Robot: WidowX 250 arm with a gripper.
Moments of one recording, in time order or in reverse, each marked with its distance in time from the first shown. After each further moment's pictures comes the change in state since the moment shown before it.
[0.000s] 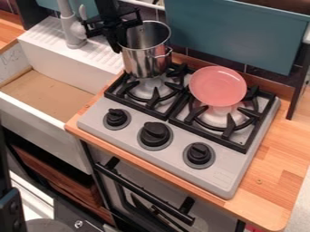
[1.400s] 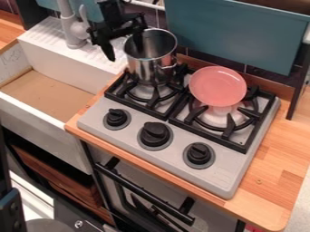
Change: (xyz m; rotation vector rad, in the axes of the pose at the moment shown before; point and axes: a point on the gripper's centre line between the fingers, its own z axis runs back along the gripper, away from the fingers) arm 0.000 0.007 -0.009 -0.019 -0.036 0.134
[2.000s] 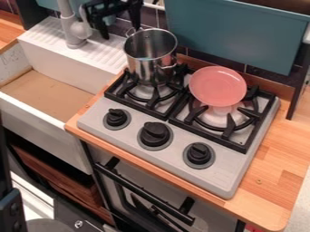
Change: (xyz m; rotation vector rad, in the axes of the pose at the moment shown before) arm 0.011 -0.022 0.038 0.082 -0.034 0.125
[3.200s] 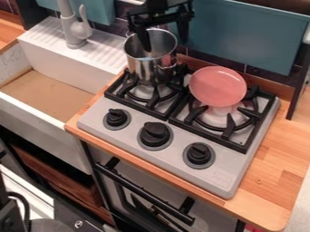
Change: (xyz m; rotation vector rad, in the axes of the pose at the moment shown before) arm -0.089 -0.048 0.002 -0.047 -0.021 -0.245
